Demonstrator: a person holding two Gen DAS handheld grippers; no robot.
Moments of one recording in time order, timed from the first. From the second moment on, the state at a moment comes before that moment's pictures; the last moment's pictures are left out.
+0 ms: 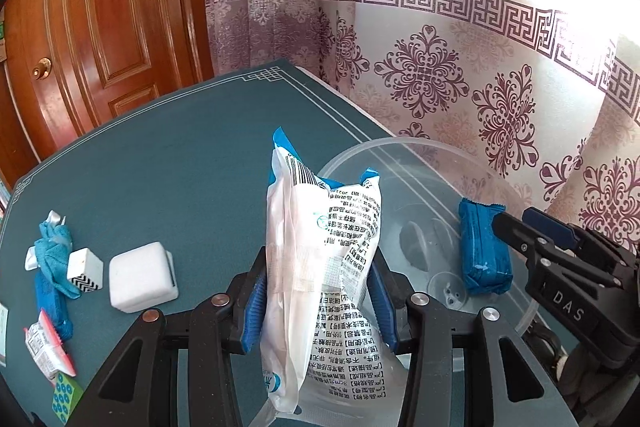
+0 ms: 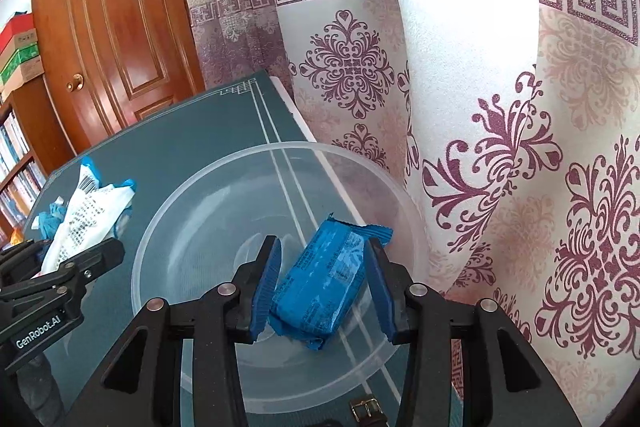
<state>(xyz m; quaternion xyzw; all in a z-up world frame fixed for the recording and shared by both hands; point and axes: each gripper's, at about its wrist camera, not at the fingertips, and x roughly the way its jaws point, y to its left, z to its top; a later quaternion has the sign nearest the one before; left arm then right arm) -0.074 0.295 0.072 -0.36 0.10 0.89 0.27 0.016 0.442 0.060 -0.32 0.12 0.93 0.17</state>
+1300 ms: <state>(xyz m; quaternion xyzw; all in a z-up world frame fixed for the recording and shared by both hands) -0.069 0.228 0.074 -0.33 0.06 0.92 0.19 0.022 0.393 0.062 -0.33 0.12 0.93 0.10</state>
